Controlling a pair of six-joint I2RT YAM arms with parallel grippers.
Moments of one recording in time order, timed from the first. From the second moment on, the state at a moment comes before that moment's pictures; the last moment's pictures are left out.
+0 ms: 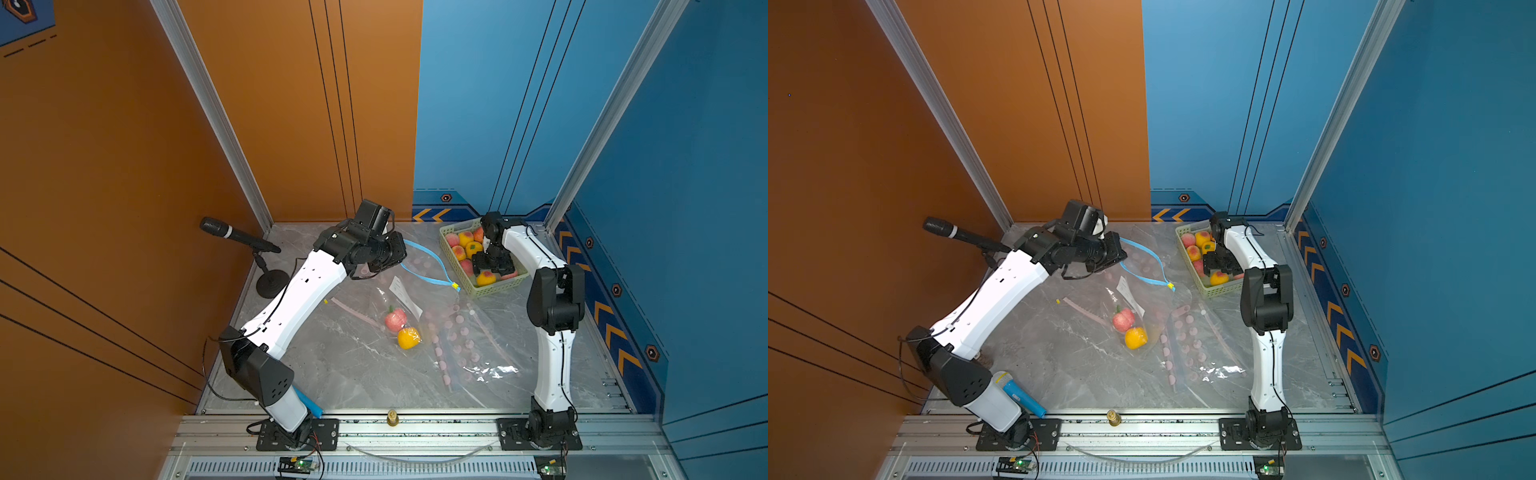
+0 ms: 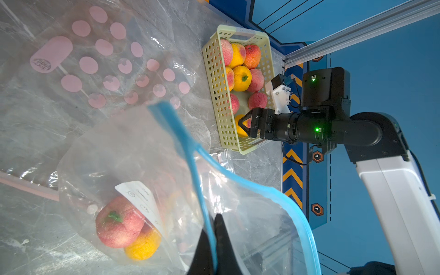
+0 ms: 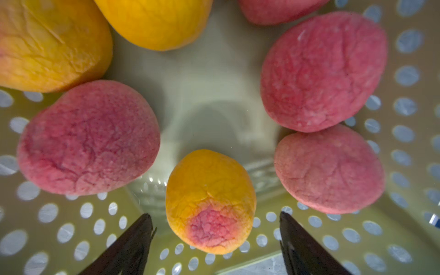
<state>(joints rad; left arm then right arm) -0.56 1.64 1.78 -0.92 0.18 -0.86 0.13 2.23 1.96 -1.18 0.09 0.15</state>
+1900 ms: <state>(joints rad) -0.58 1.64 1.77 -0.91 0.16 -0.86 0.42 1.58 1.93 -1.01 -0.16 0.22</state>
